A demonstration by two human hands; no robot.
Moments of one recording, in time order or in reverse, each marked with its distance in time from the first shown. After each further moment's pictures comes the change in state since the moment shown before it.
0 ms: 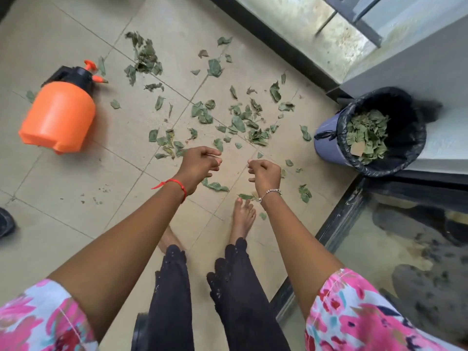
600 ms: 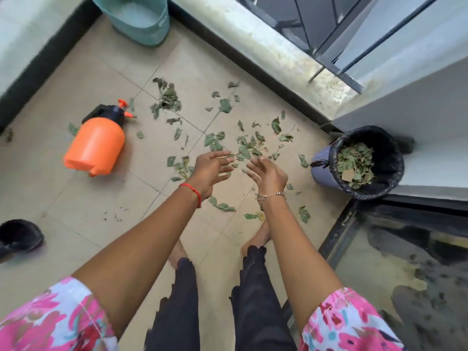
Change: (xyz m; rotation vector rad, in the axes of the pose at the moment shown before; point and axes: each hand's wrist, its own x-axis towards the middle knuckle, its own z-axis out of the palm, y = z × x) left_hand -0.053 0.075 -0.020 -0.373 0.002 -0.029; right_hand -0.062 -0.105 0.009 0.683 -0.028 0.148
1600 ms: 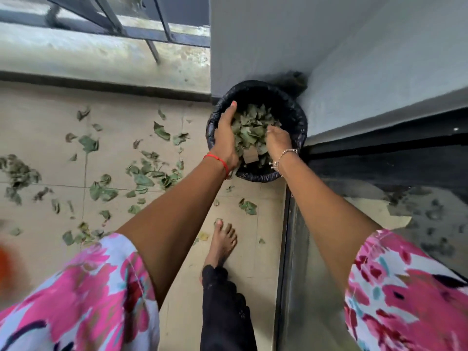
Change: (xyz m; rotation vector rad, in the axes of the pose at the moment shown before) left_hand 0.137 -0.080 0.401 0.125 -0.294 -0.169; right_hand 0.237 -0.185 -0.250 -0.562 0.265 -0.096
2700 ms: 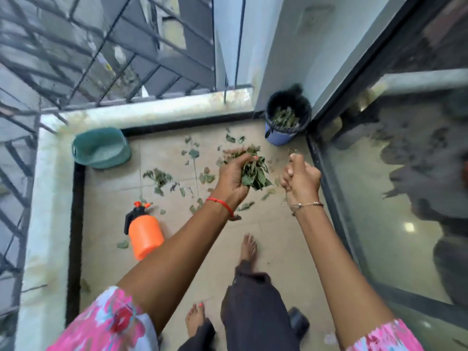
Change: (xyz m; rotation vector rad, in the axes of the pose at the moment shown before) left_hand -0.528 0.016 -0.331 -0.023 -0.226 0.141; right_hand -0.648 0.017 0.123 1.164 0.195 -0.254
